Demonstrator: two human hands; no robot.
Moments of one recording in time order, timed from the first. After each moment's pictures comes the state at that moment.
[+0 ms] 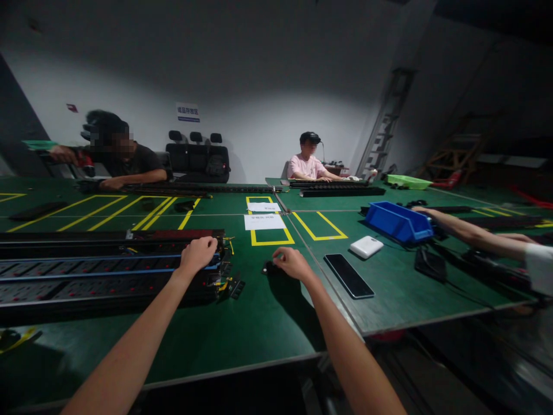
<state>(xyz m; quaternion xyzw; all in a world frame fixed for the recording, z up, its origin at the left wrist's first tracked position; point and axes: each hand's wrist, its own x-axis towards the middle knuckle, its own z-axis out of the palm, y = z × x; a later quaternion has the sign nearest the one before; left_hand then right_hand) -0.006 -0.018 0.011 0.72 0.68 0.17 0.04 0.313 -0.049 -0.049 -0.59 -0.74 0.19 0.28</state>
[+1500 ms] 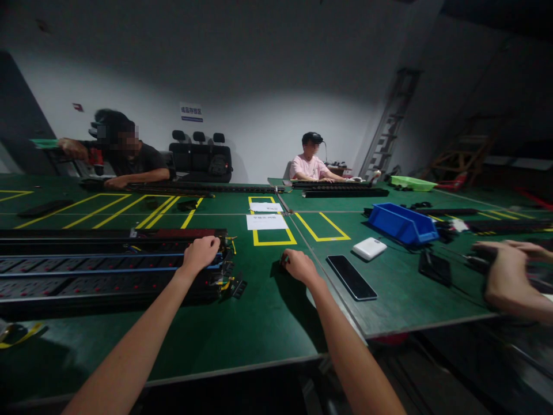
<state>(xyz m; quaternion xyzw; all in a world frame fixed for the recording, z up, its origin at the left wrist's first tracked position) -0.006 -0.020 0.012 0.71 0.68 0.17 0.04 0.314 -0.059 -0.041 -0.67 -0.73 0.07 0.15</state>
